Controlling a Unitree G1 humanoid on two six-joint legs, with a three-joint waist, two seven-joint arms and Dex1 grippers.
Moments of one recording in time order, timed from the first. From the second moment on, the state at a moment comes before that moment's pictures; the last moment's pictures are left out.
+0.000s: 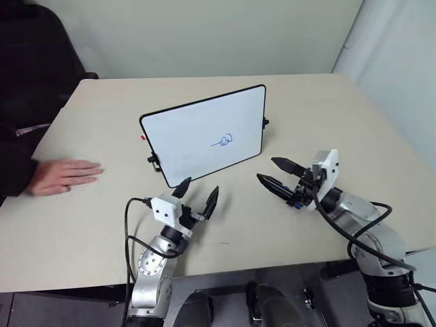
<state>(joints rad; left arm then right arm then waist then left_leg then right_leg) 0.04 0.10 -0.01 -0.08 -0.28 -0.21 -0.45 -0.23 -0.42 -0.04 -0.36 0.57 0.46 0.70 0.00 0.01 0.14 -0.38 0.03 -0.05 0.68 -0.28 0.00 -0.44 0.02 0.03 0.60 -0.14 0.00</state>
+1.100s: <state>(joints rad) 0.02 0.09 -0.01 -0.03 -0.28 -0.21 -0.46 -0.25 -0.75 -0.08 -0.34 0.66 0.95 0.63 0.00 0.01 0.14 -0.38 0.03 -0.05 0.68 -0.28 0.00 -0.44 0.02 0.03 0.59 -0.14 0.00</state>
